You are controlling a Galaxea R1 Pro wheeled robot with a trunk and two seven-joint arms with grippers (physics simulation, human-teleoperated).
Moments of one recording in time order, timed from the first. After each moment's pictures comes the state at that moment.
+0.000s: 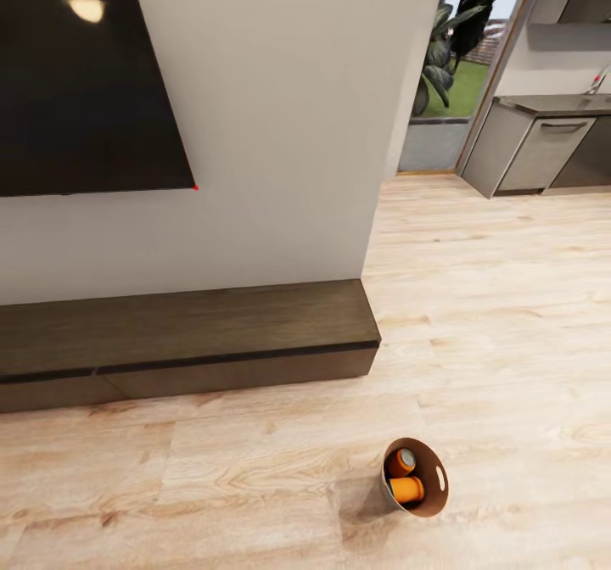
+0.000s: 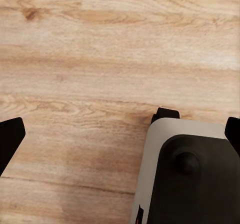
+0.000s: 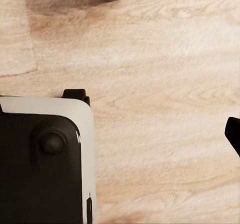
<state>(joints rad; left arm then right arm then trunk) -0.21 0.16 0.34 -0.05 -0.09 -0.48 -0.11 -0.30 -0.18 -0.44 0.04 0.41 -0.39 0.07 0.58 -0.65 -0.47</state>
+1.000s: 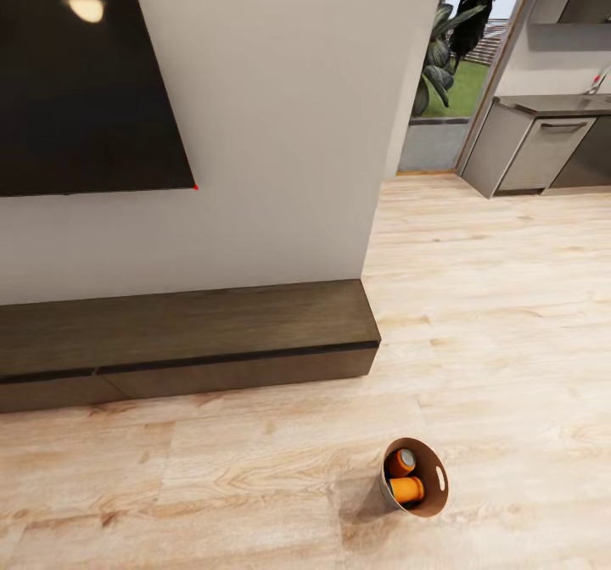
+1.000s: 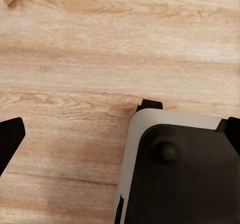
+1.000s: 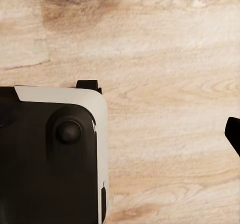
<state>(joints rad) -0.21 0.12 0.34 -0.04 -0.09 -0.47 -0.11 -0.28 -0.15 -0.44 0.04 0.41 -0.39 0.07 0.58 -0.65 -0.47</state>
